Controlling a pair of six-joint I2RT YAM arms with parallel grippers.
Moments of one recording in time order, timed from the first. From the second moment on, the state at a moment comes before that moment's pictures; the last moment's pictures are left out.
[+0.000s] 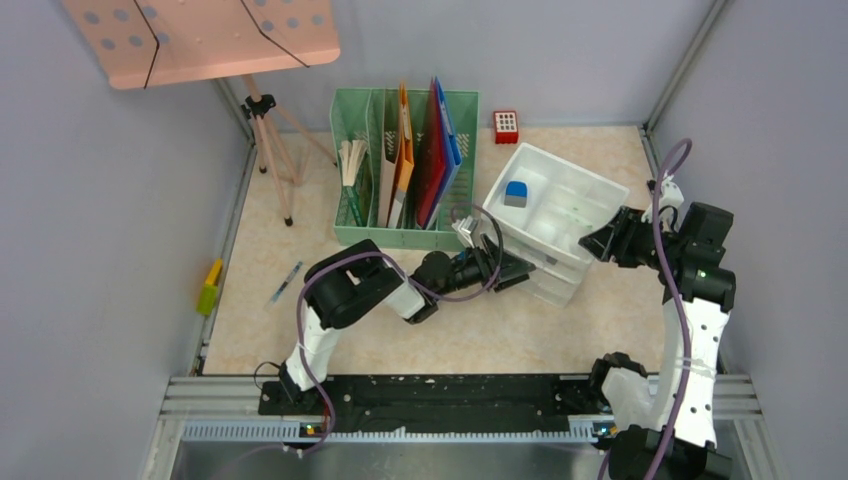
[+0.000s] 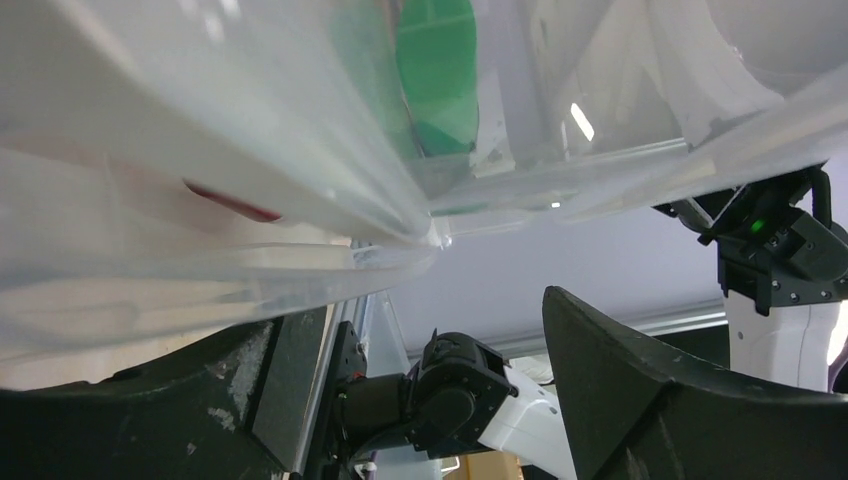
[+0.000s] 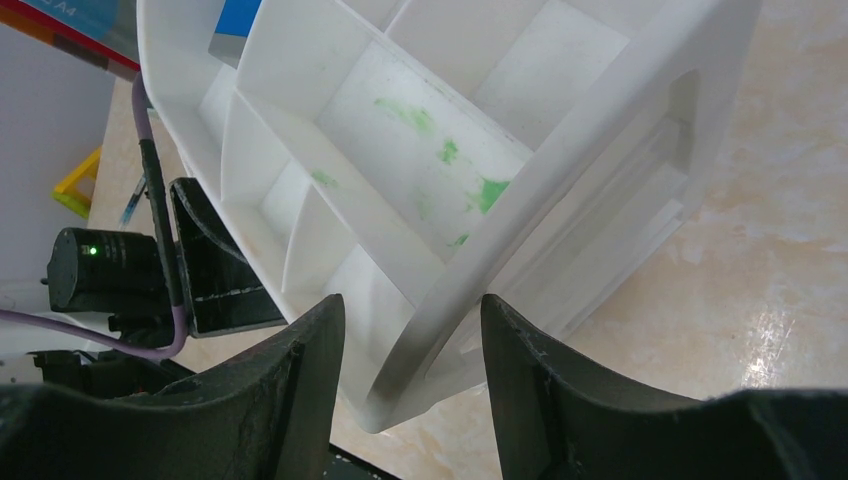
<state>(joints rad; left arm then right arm) -0.94 2.11 0.84 1.42 0.32 -1.44 -0.36 0.83 0.94 -0.80 -0.75 0.06</state>
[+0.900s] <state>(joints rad) -0.94 1.71 0.78 0.98 0.47 -0.98 -0.36 0.85 0.95 -0.80 -0.75 0.06</state>
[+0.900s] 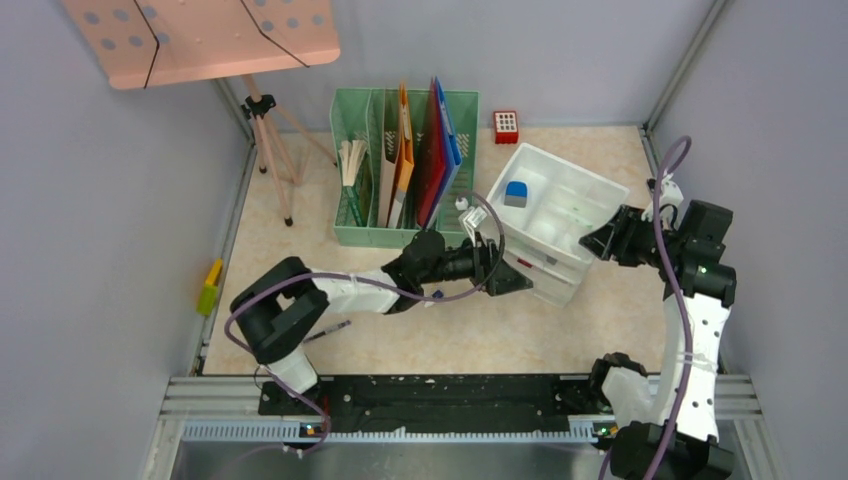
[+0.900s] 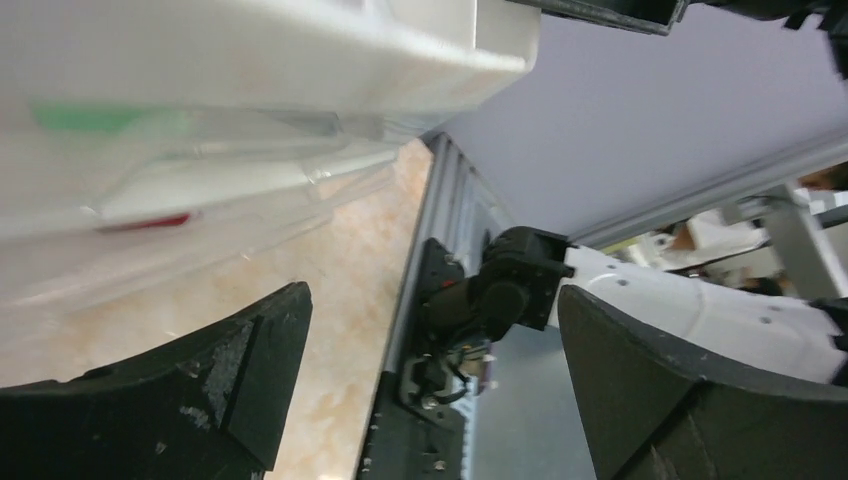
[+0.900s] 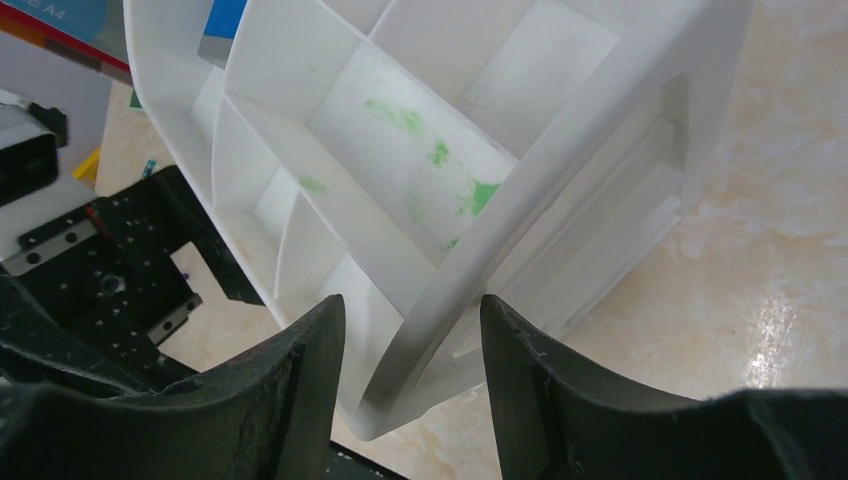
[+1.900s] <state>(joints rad) -0.91 1.60 1.24 -0.32 0.41 0.73 -0.36 0.93 1.00 -0.83 -0.73 -0.04</state>
